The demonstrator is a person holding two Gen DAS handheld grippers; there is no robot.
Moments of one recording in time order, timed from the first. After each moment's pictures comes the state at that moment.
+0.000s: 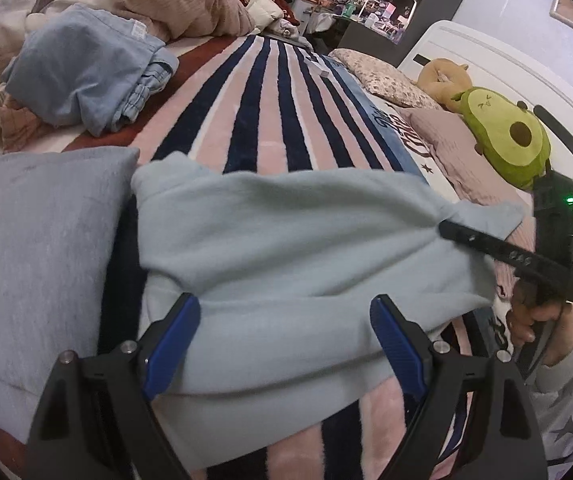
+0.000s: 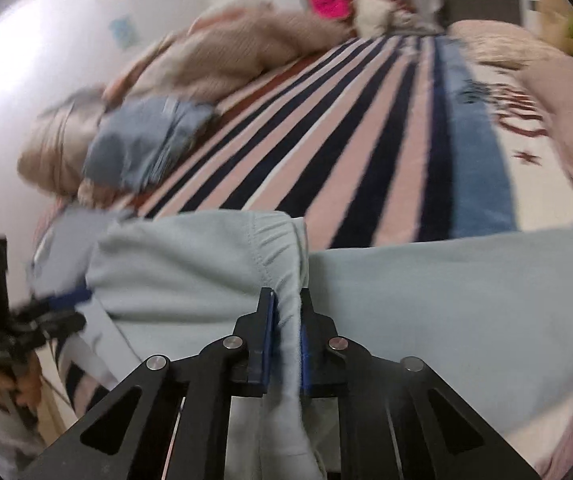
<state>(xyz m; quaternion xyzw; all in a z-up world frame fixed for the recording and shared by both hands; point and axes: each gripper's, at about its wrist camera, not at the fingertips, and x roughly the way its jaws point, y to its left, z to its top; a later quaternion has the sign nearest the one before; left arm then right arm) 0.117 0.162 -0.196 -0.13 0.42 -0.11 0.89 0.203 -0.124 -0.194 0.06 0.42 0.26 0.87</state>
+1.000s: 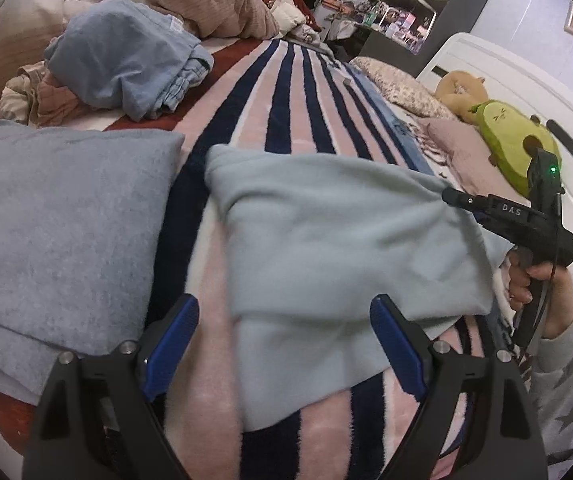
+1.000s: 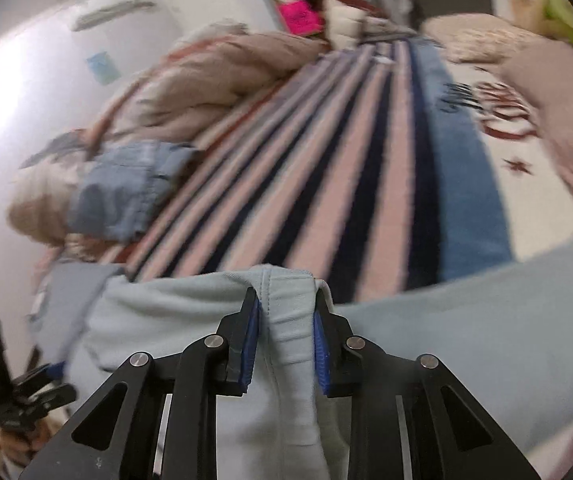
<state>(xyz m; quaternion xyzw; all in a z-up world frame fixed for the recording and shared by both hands) 0.097 0.184 -0.201 -0.15 0.42 -0.08 0.89 0.248 -0.131 -0.193 0.10 0.42 0.22 0.87</state>
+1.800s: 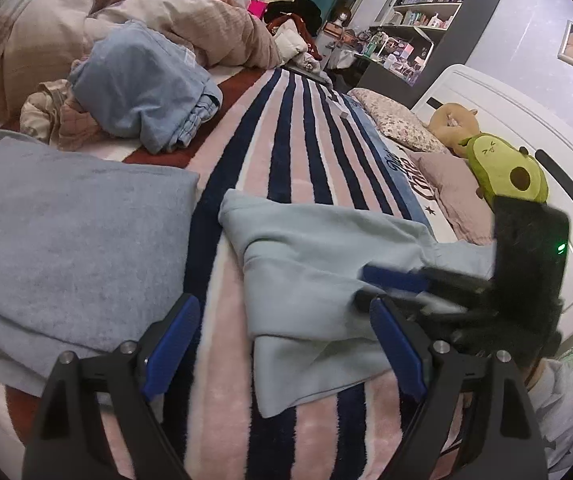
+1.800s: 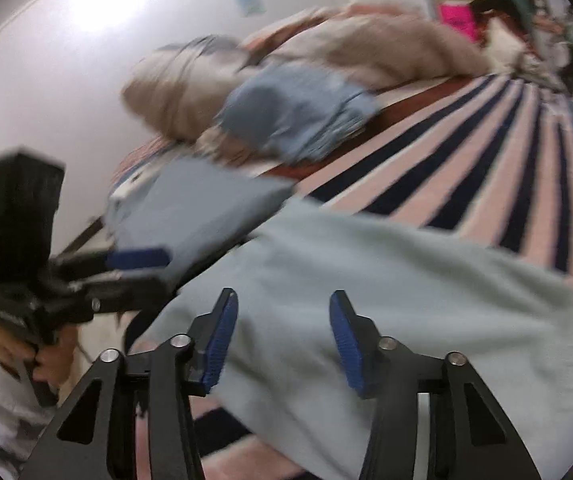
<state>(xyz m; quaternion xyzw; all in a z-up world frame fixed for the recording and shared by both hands) 0.080 0.207 -0.170 -0.18 0.38 -0.08 0.90 0.179 0.018 -0.192 -0.03 0.39 0.46 0.80</state>
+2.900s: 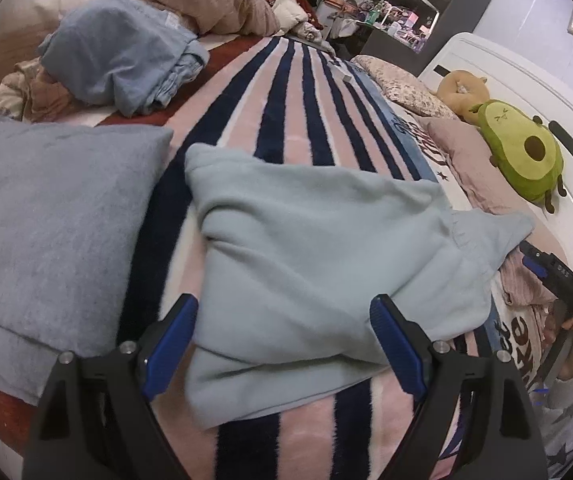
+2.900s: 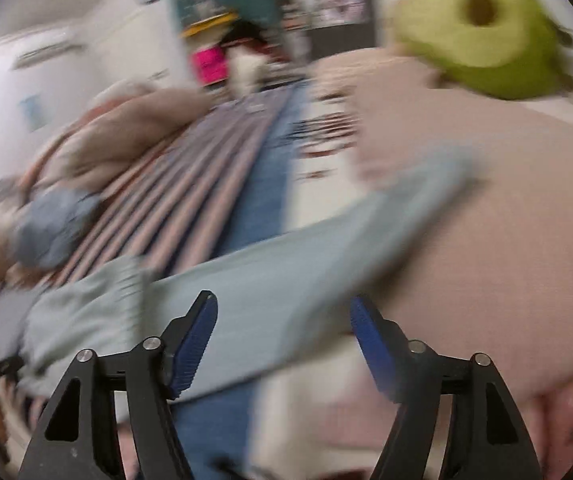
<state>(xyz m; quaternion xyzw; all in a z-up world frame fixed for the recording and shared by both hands) 0.101 0.172 -0.200 -0.16 0.42 -0.08 0.89 0.166 -0.285 -0.172 0.11 0.36 0.04 0.93</state>
